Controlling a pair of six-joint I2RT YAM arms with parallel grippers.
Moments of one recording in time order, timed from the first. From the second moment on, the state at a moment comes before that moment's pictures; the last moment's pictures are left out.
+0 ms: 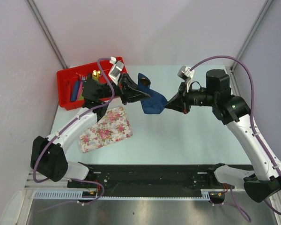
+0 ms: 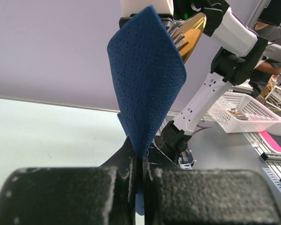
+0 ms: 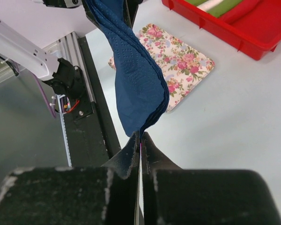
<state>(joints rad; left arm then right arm) -0.45 1.37 1.07 0.86 1.14 -0.76 0.45 1.15 1.42 -0.67 -0.80 -0.04</state>
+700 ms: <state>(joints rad) -0.49 1.36 1.07 1.03 1.11 -0.97 0.46 1.22 1.35 -0.41 -0.86 -0.08</state>
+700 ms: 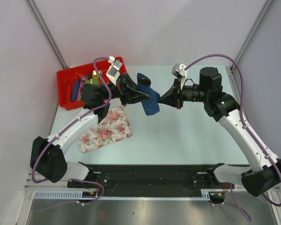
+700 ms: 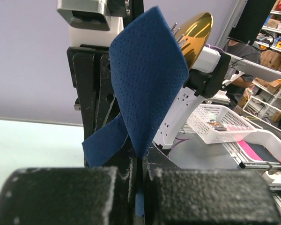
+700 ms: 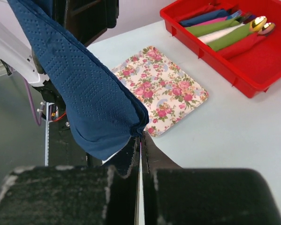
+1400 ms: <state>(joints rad) -0.44 1.36 1.07 0.92 0.94 -0.93 0.36 1.21 1.49 -0.44 -0.68 0.03</state>
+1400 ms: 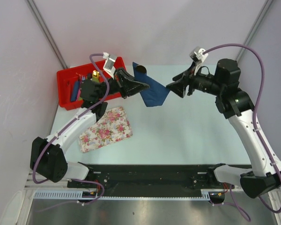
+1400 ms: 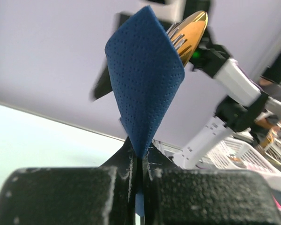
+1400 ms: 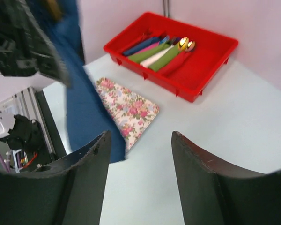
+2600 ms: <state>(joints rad) -0.43 1.36 1.07 0.96 0.90 -0.97 0.55 1.28 1.39 -0.18 -0.83 0.20</state>
